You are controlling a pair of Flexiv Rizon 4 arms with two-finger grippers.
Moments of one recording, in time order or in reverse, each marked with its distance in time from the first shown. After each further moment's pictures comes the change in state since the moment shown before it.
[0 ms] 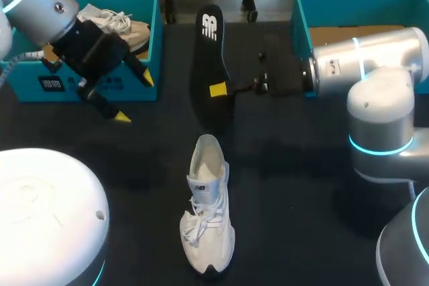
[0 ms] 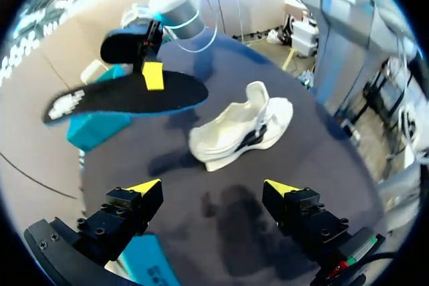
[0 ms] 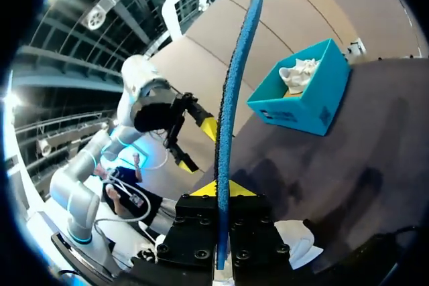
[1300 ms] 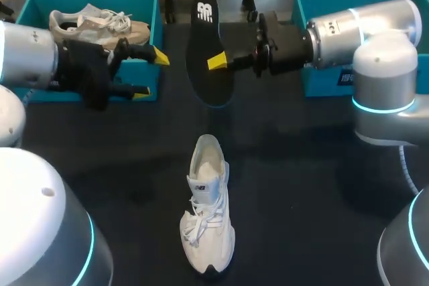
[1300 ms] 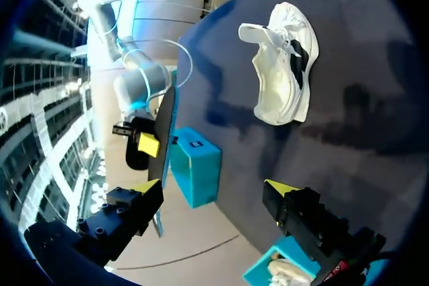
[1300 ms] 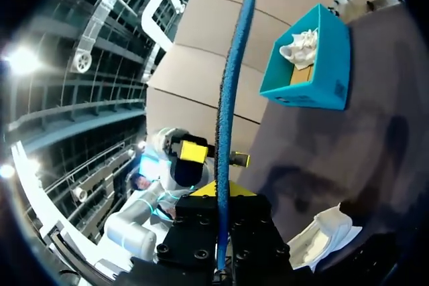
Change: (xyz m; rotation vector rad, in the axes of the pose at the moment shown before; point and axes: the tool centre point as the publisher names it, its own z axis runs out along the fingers) left arm -0.066 -0.034 -0.026 -0.083 -0.657 0.962; right arm 0.025 0.052 -0.009 0.064 0.185 0.347
